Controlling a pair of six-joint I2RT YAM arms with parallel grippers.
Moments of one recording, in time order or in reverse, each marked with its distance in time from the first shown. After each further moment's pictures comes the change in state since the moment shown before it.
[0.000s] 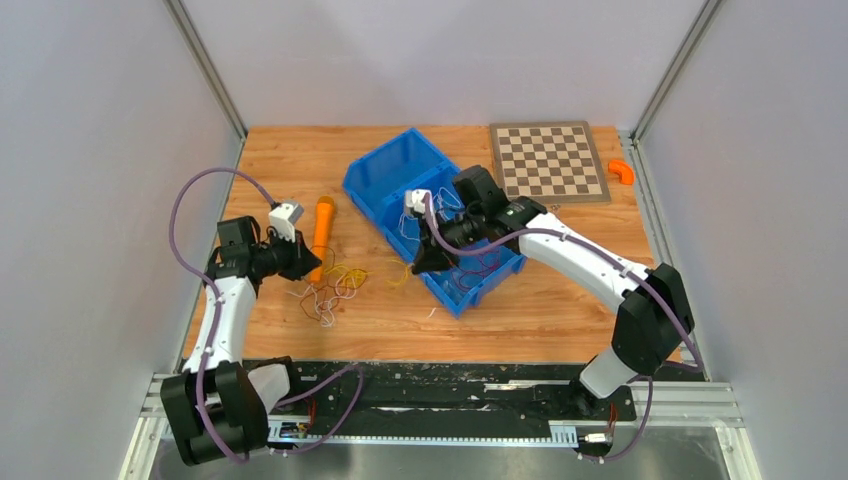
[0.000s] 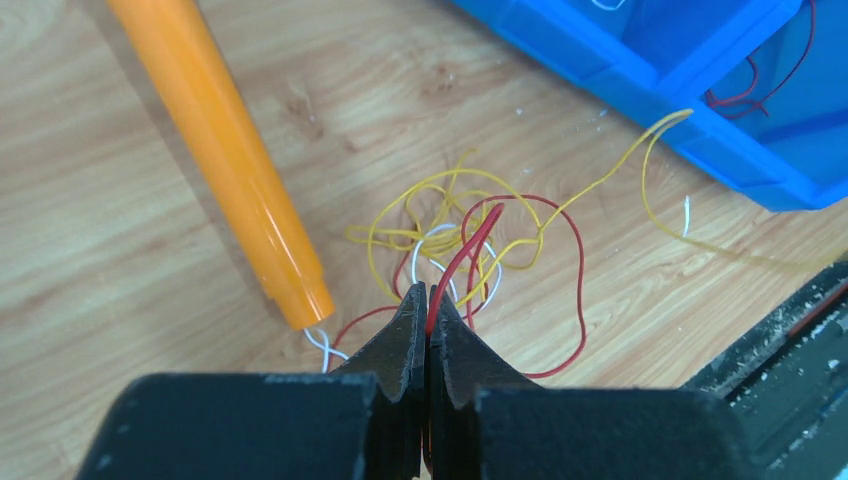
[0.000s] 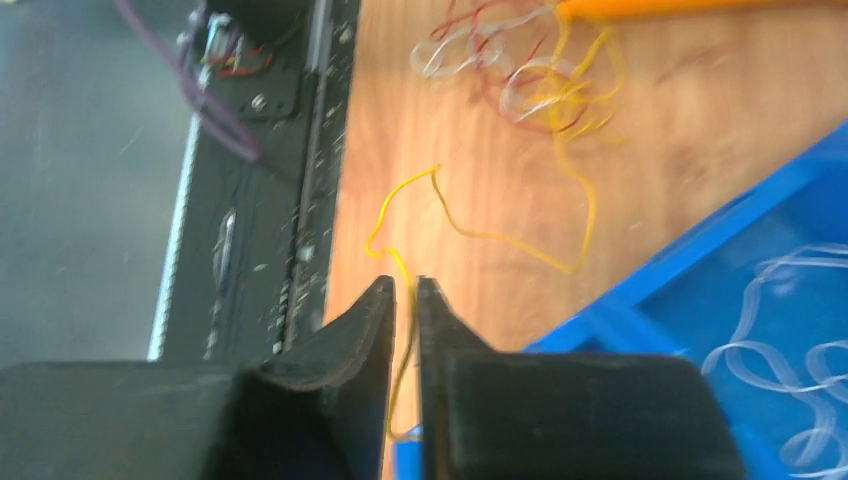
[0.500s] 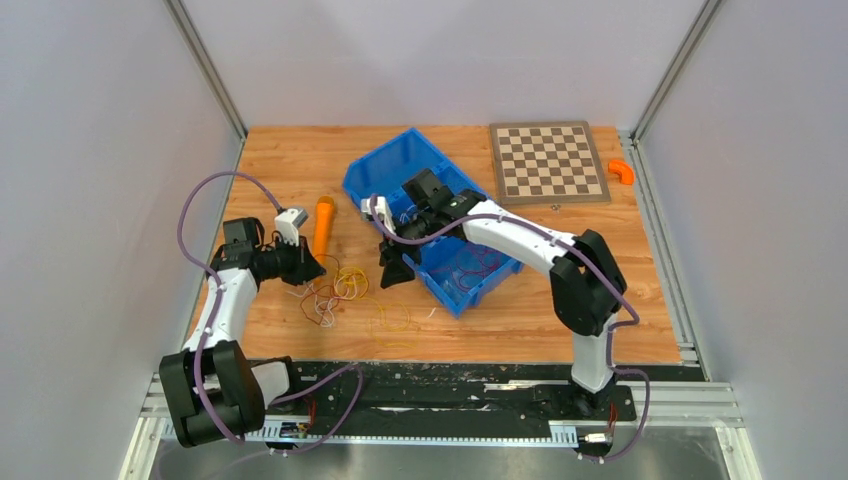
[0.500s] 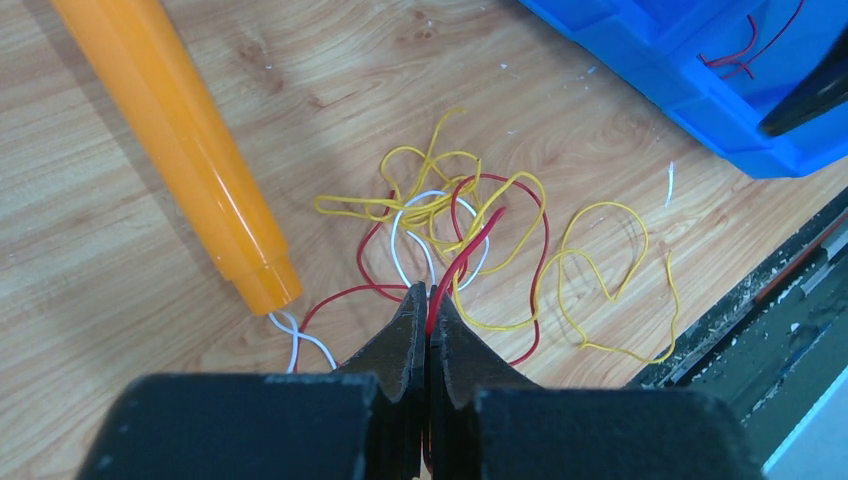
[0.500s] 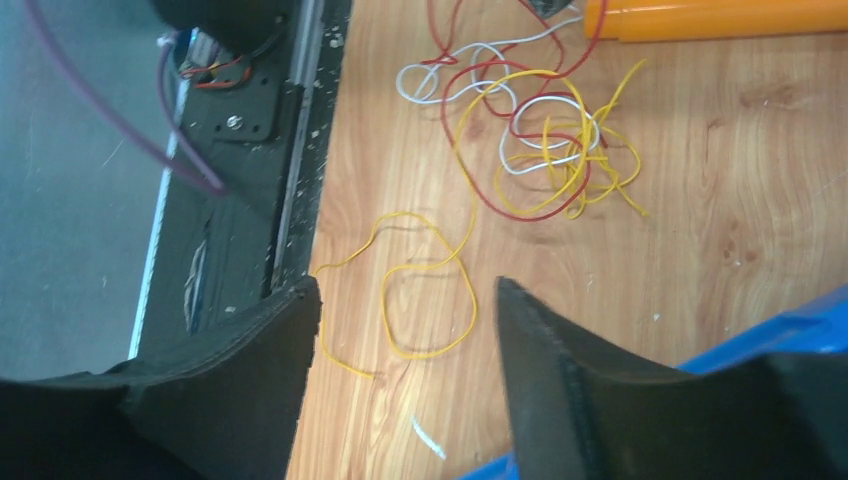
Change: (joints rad) left arm 0.000 0.108 0.000 -0.071 0.032 0.034; right arm 0.087 0.298 0.239 -0.145 -0.016 -0.085
